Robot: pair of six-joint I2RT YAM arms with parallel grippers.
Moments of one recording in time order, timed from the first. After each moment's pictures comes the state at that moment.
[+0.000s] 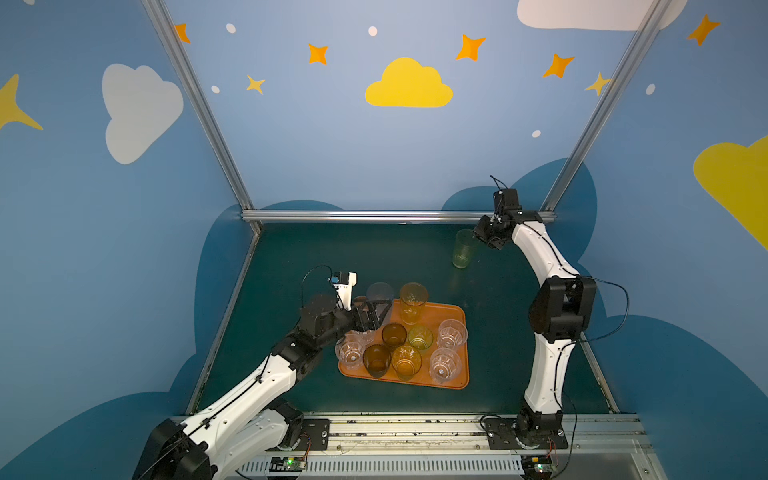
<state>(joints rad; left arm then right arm) -0.55 0.95 0.54 0.15 0.28 -0.65 0.14 2.13 2.03 -0.86 -0.09 0.66</state>
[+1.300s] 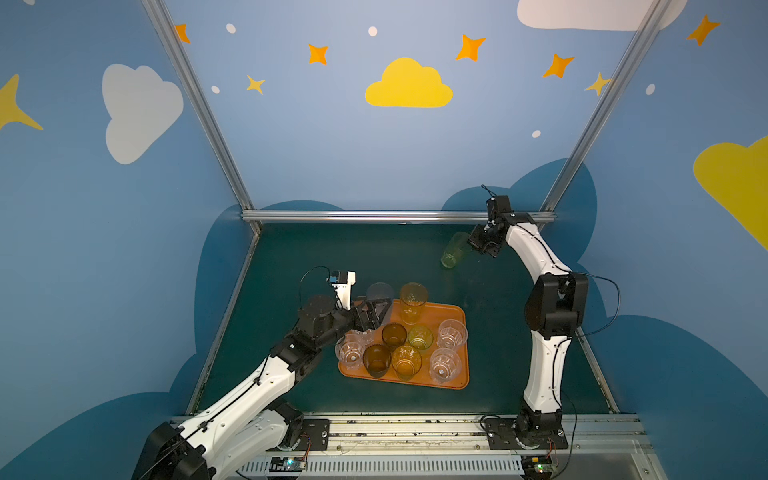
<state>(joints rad) -0.55 0.94 0.54 0.16 0.26 -0.65 0.16 2.14 1.99 -0.94 -0.12 0.64</state>
